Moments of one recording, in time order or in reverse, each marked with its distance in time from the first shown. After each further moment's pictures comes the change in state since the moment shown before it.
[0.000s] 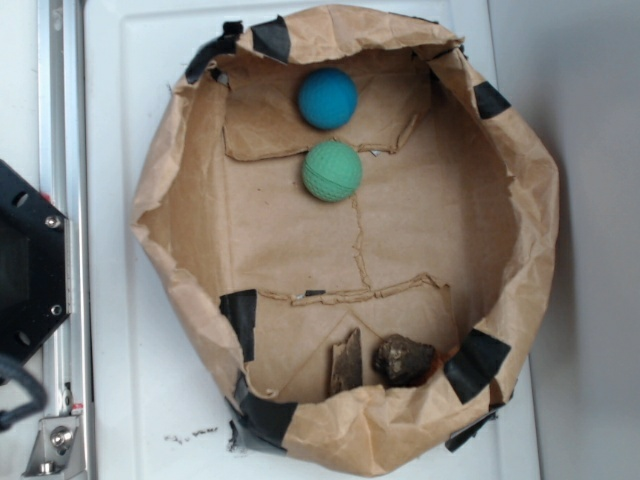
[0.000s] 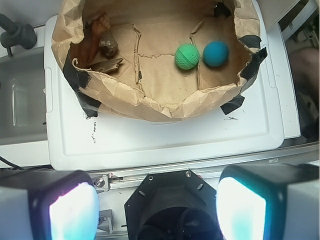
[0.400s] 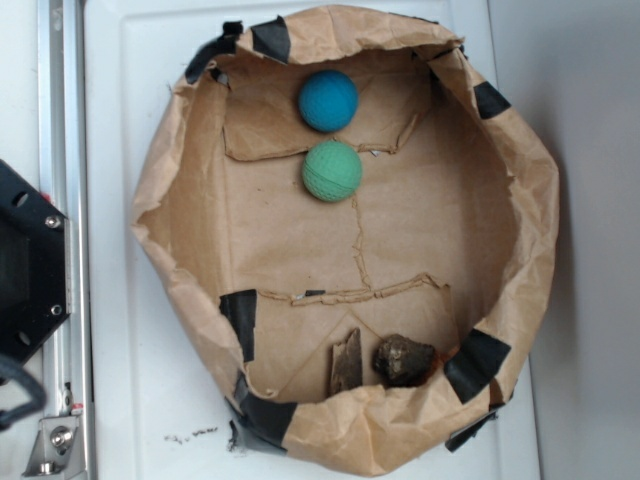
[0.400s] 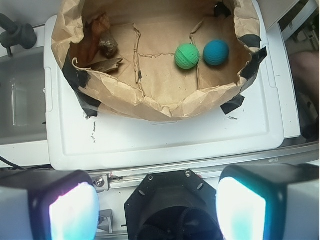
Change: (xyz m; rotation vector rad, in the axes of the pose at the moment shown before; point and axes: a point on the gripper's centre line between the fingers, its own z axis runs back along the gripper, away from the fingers) arm 0.000 0.000 -0.003 0.001 0.008 0.003
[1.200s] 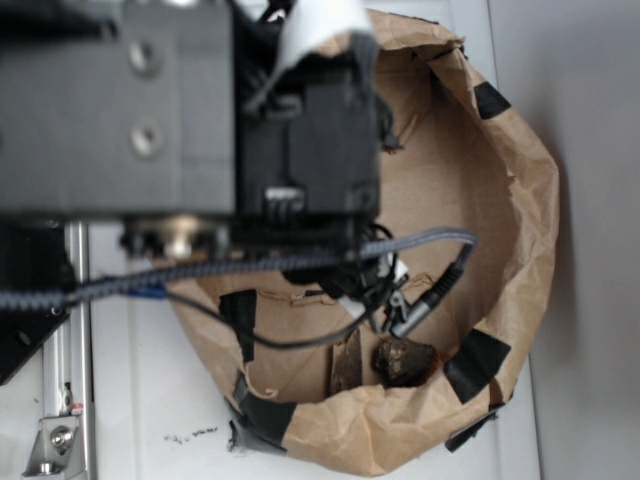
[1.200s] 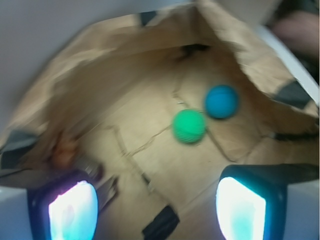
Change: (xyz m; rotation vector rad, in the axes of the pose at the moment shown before) arm 0.119 0.000 -0.077 0.051 -0.151 0.639
